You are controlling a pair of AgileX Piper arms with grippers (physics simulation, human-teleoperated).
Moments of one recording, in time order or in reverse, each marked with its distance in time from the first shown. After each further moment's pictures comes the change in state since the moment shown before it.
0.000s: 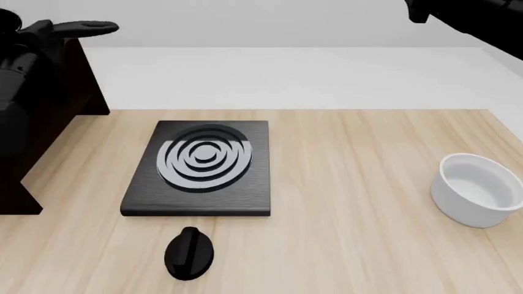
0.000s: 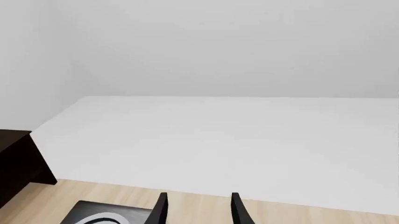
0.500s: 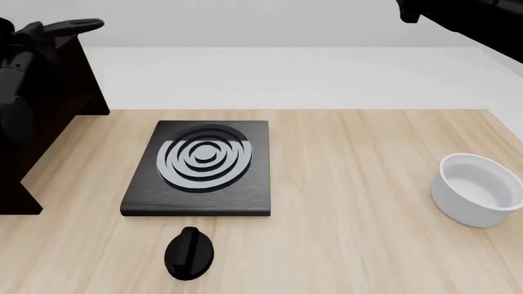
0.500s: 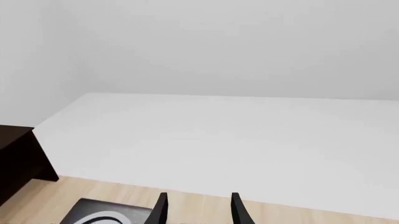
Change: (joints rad) left arm 0.089 0.164 -0.101 -0.067 -0.098; right arm 0.017 0.028 -0.019 -0.003 -0.012
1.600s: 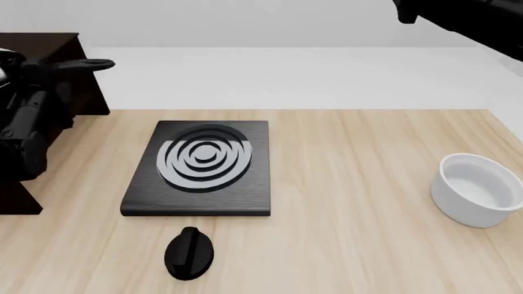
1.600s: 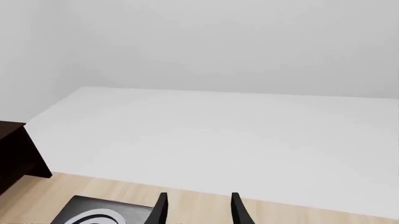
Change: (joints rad) left arm 0.051 0.150 0.109 -0.206 0.007; right arm -0.009 0.029 -0.025 0.019 -0.018
